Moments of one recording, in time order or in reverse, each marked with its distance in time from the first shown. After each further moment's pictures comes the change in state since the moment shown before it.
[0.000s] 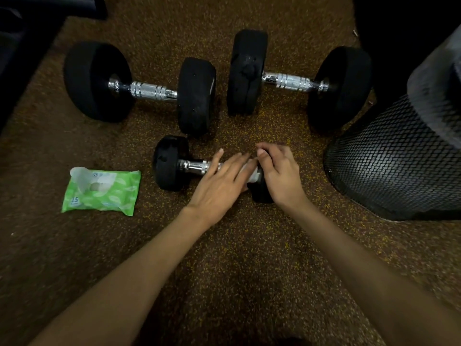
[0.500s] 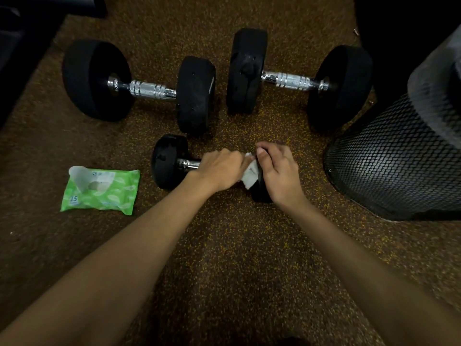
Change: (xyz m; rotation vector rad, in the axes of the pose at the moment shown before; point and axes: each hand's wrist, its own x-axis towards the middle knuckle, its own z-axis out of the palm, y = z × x) left_hand 0.051 -0.012 -0.029 -0.273 -0.326 -0.252; right_hand 0.000 0.000 0.001 -0.009 -0.004 0.004
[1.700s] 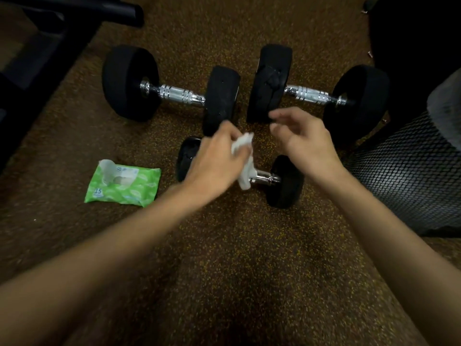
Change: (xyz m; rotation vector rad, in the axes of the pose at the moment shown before) left_hand -0.072 -0.008 -0.058 -0.575 0.423 -0.170; right_hand 0.016 -0.089 -0.045 0.085 -0.063 -0.023
